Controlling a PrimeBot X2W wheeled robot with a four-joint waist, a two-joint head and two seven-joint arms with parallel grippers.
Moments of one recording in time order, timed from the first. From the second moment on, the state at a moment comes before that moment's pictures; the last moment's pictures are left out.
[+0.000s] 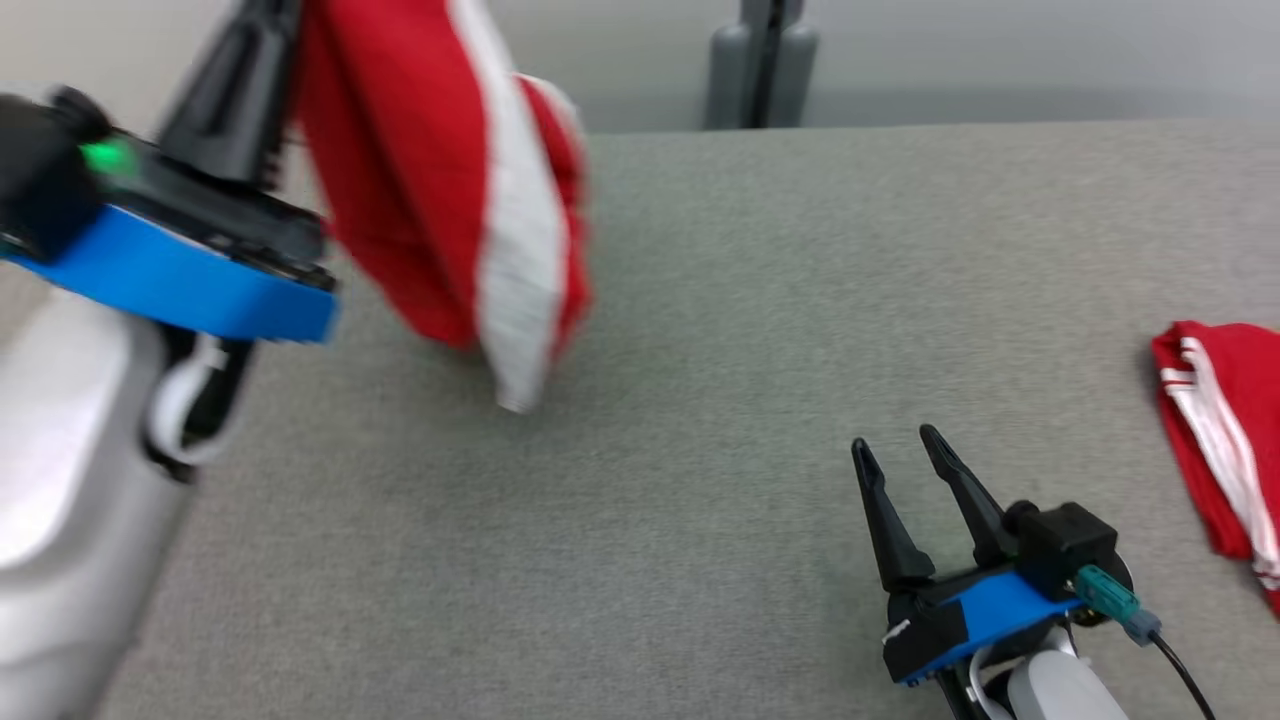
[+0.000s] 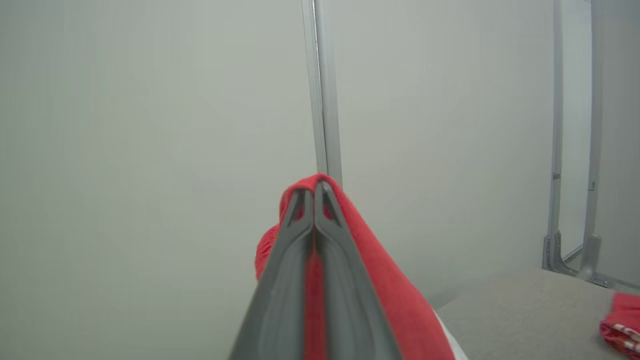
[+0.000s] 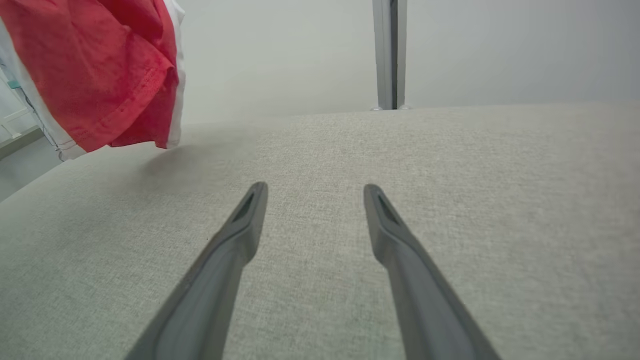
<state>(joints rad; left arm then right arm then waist) -0.80 0.55 -0.55 0.20 -0.71 -0.13 -0.26 -0.20 -0.05 0.17 0.35 0.21 0.13 -0.26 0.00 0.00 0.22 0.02</state>
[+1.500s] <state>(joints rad) 0.07 0.12 -0.10 0.38 -0.35 -0.13 -0.26 -0.04 -0.05 0.15 0.41 0.24 0.13 -0.26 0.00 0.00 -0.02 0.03</state>
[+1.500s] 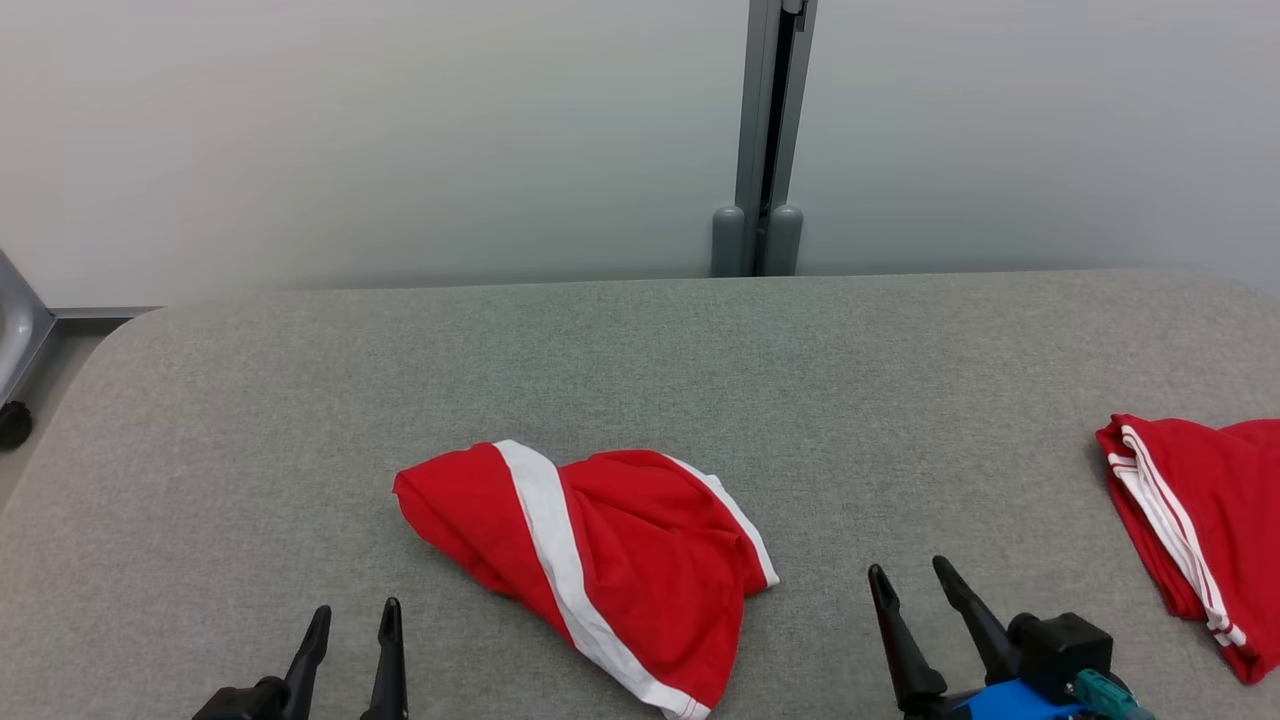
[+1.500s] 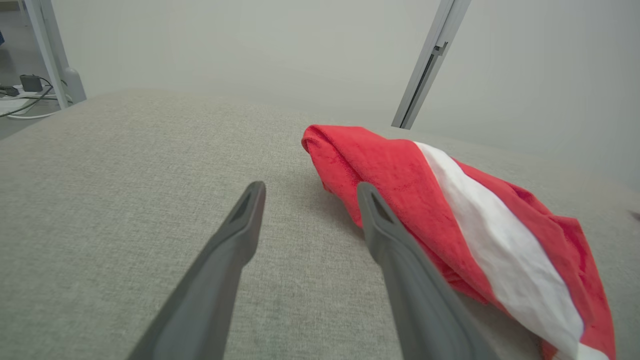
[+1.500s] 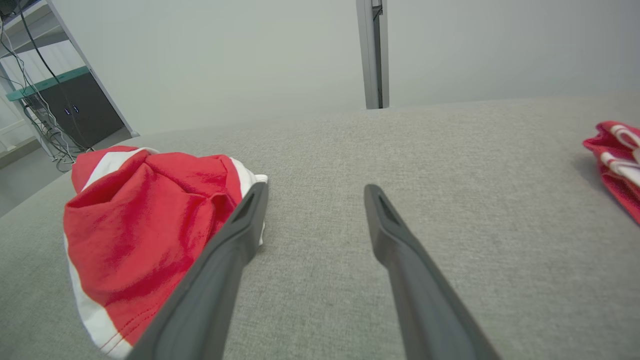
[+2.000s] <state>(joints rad) 0.06 0.14 -0.16 0.42 -0.36 -0.13 -0.26 -0.09 -0.05 0.53 0.64 0.43 0.13 -0.26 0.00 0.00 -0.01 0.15</state>
